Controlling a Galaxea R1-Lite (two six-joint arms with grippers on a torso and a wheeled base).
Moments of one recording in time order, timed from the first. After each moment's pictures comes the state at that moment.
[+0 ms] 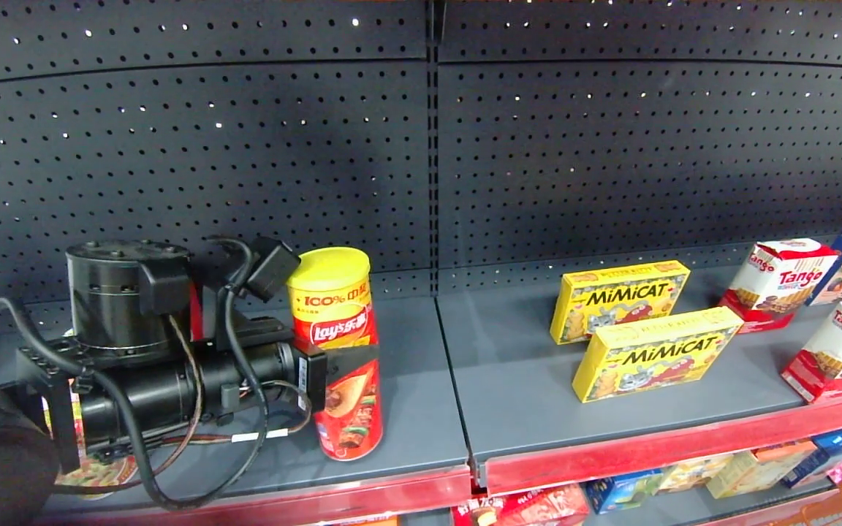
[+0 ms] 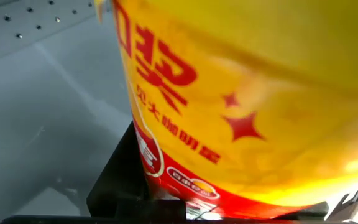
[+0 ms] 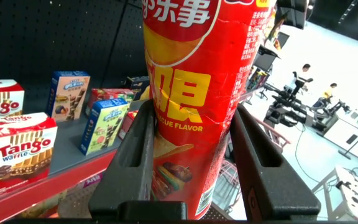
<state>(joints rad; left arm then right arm) -0.45 1.57 -0.67 -0.57 -0.30 -0.11 0.53 0.43 -0.50 -0.85 -1.13 -1.21</state>
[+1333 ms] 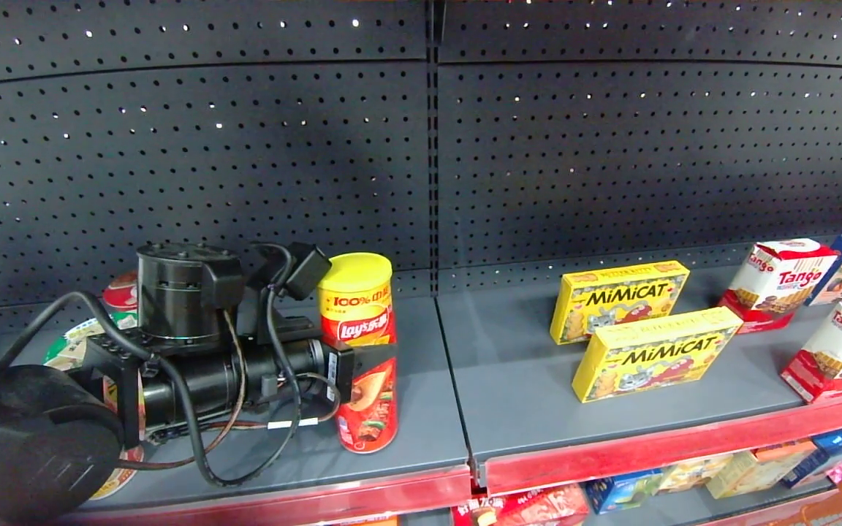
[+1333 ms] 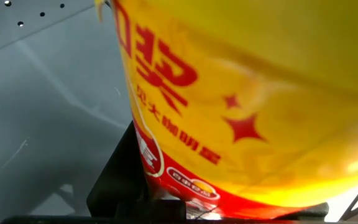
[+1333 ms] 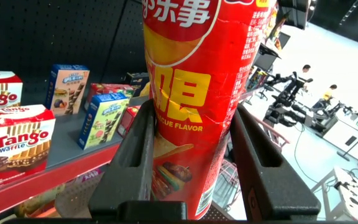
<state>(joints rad) -0.46 1.68 -0.73 -0.57 -0.29 -0.11 0.54 0.39 -0.48 -0.82 -1.14 -1.21</state>
